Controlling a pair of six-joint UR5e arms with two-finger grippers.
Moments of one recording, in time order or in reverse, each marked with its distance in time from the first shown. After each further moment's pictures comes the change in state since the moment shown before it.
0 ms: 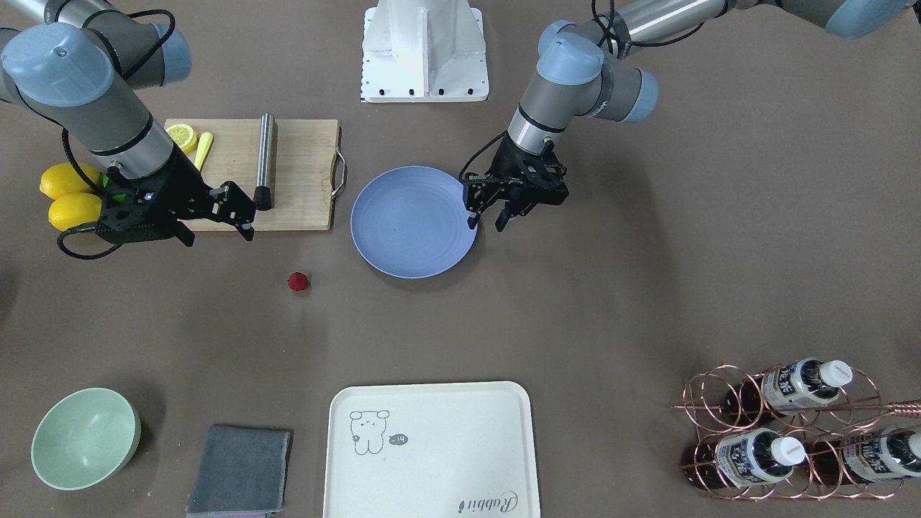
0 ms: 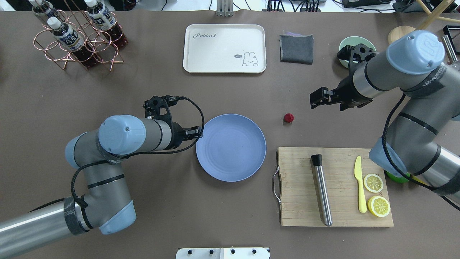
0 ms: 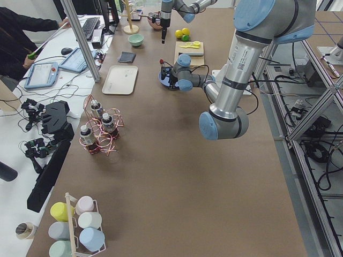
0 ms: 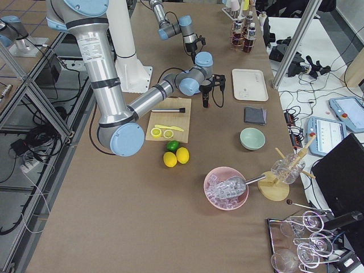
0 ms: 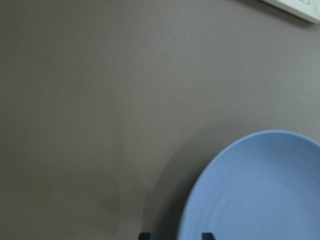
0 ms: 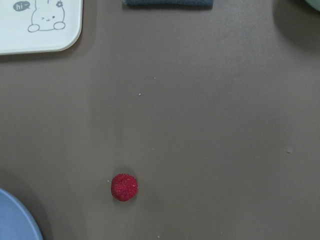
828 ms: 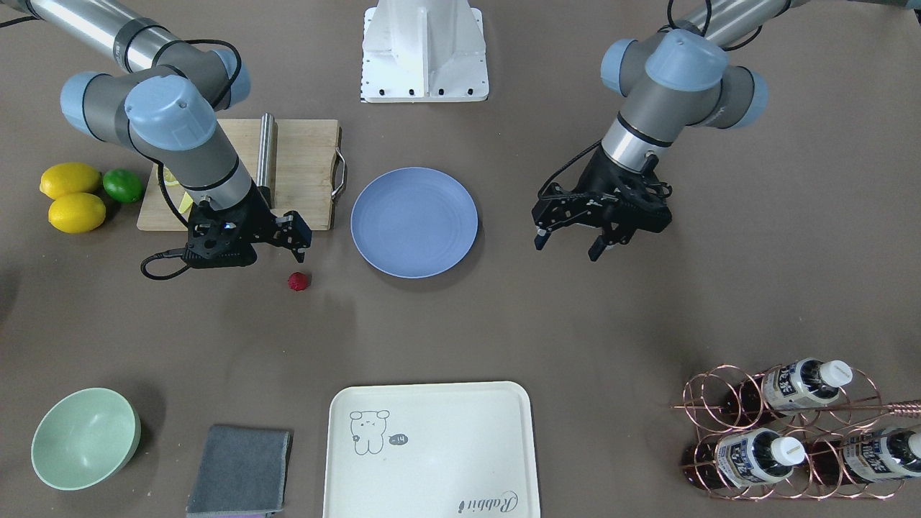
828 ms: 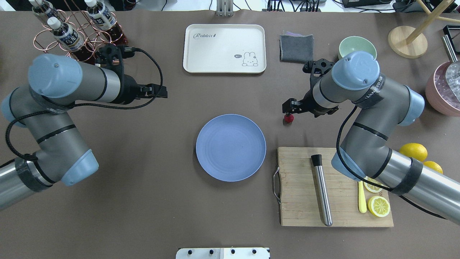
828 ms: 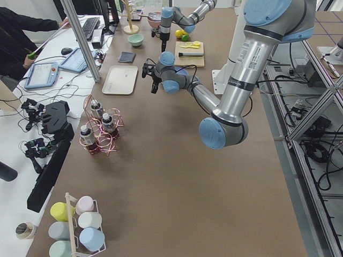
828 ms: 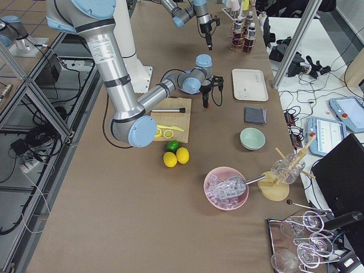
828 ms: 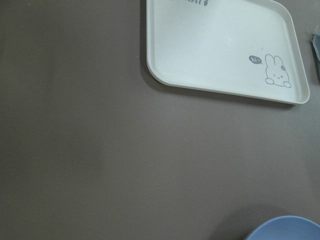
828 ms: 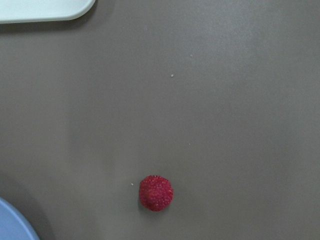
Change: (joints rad) left arm -0.253 0.098 -0.069 0.003 -0.172 0.338; right arm -0.102 0.138 -0.191 0.016 -0.115 0.045
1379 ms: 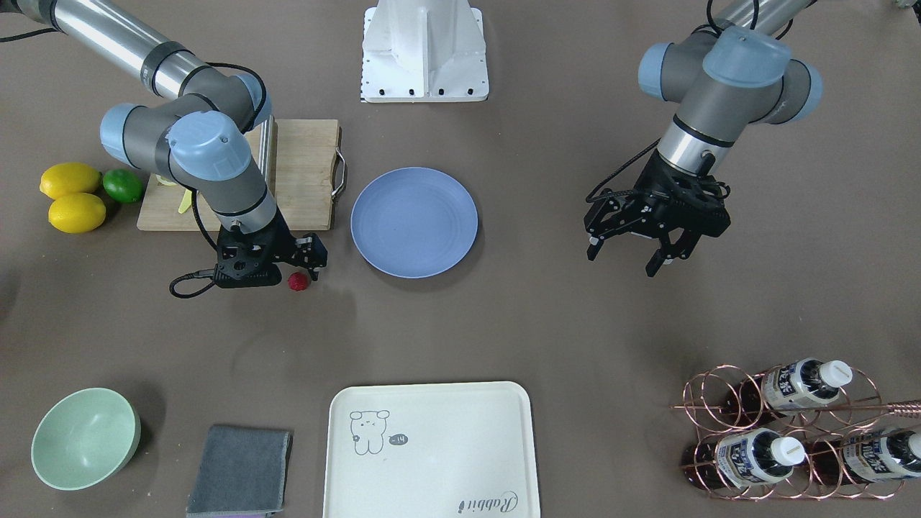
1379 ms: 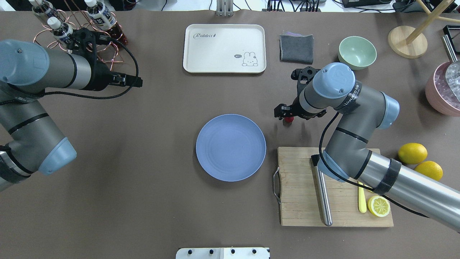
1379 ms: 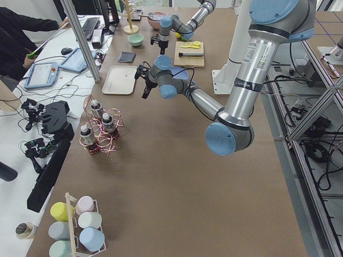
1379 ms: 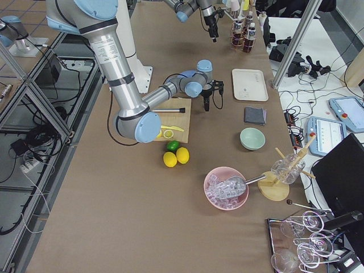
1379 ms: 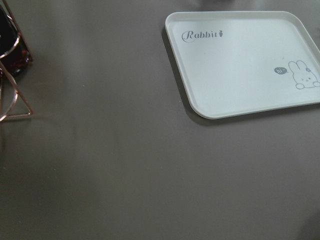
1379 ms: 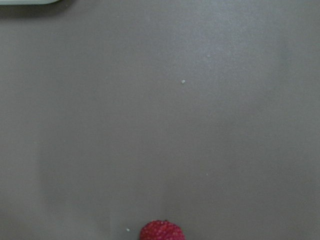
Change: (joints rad) left arm -0.078 0.050 -0.021 0.003 0.001 0.161; right arm -0.043 0.044 -0.107 0.049 -0.051 0.003
